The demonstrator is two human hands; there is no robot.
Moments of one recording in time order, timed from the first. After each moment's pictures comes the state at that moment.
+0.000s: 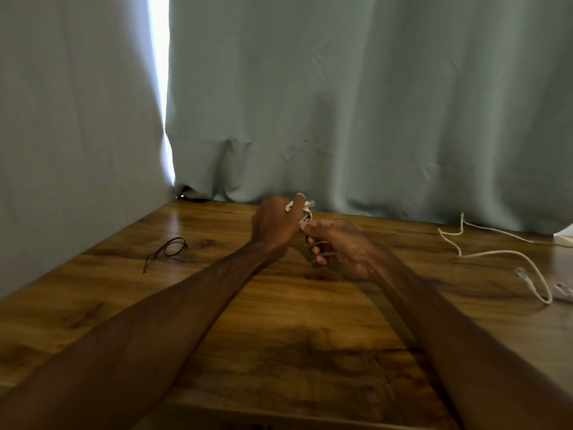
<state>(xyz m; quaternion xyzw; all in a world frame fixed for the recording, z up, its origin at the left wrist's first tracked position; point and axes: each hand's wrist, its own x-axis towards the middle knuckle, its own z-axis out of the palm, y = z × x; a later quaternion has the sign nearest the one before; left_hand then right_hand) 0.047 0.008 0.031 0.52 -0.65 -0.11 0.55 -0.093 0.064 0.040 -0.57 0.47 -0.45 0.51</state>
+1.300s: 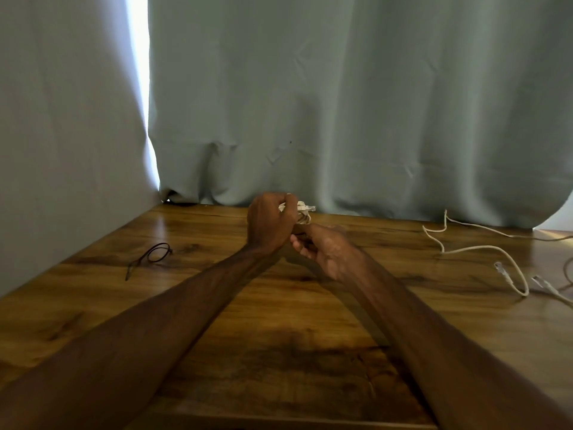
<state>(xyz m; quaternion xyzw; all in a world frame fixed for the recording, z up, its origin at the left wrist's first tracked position) 0.031 0.017 0.038 0.40 -0.65 -0.06 0.65 -0.075 0.079 0.049 -0.40 0.48 -0.57 0.53</state>
